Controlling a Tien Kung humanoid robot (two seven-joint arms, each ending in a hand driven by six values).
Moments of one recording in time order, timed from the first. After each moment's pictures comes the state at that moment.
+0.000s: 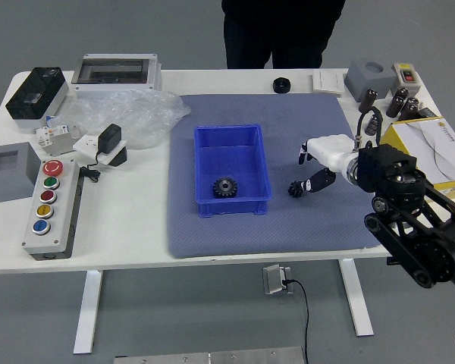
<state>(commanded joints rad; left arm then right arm) -0.24 0.13 -0.66 -0.18 1.14 -0.10 0.22 0.52 -0.30 0.99 1.33 -2.27 0.45 -0.30</state>
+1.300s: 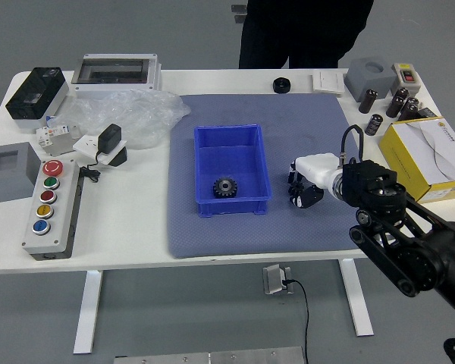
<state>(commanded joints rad) -0.24 0.12 -0.65 -0.18 1.14 -0.10 0.22 0.50 -0.24 0.96 1.27 -2.27 0.44 -0.30</state>
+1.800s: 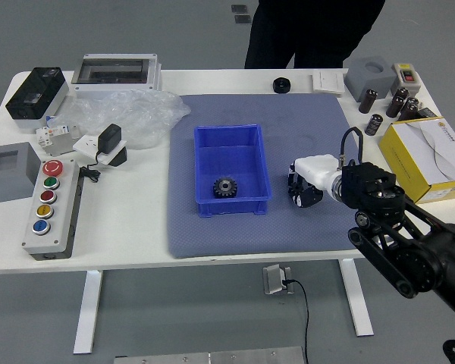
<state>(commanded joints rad) -0.24 0.12 -0.65 -0.18 1.14 -0.10 0.22 0.49 -0.24 0.95 1.26 -2.27 0.41 -0.30</state>
